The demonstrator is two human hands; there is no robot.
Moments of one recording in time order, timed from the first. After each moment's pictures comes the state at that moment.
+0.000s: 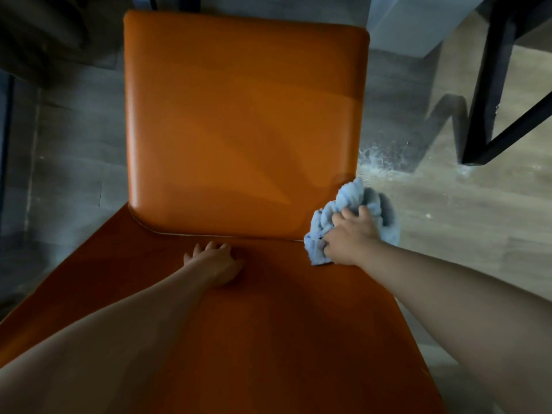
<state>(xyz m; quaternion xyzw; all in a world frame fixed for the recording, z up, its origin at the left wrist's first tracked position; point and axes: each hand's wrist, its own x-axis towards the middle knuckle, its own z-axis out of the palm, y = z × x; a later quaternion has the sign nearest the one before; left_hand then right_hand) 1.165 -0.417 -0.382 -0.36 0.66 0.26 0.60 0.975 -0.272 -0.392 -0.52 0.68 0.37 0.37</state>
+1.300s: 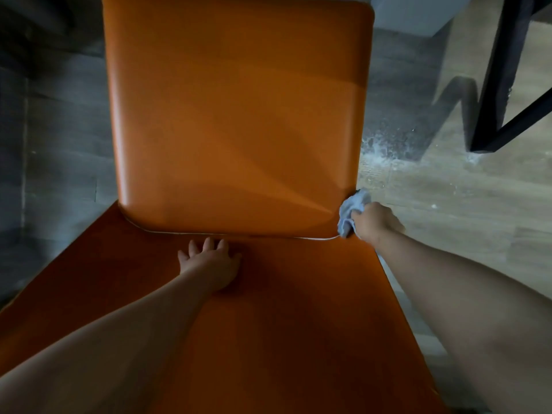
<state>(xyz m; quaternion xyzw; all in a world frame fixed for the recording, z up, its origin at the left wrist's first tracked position) 1.174 -0.407 -0.407 -0.38 0.67 0.23 0.59 0.937 -0.243 -0.443 -0.01 0.92 0.05 0.40</state>
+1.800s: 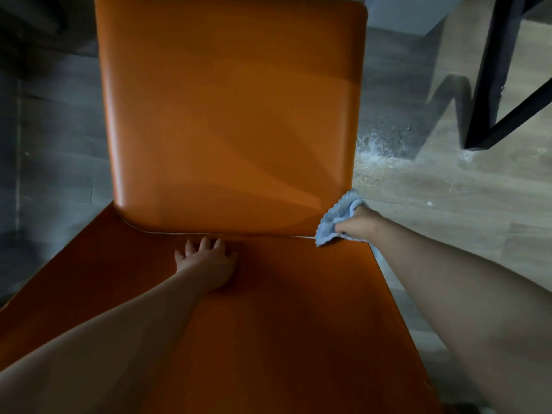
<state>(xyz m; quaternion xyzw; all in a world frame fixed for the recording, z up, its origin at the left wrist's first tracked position) 1.177 -0.408 -0.407 -0.37 0.68 0.24 0.59 0.939 -0.256 -0.429 -0.07 0.79 0.08 0.60</state>
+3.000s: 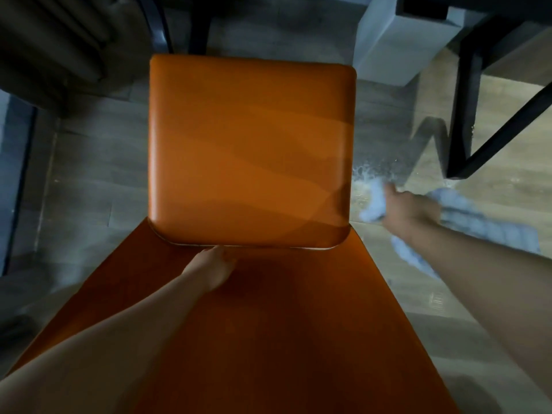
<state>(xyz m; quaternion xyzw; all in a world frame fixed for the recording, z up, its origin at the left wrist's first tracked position) 1.194 -0.437 -0.359 -0.44 0.72 0.36 0.41 0.902 -0.259 -0.342 -0.23 0.89 0.24 0.32</state>
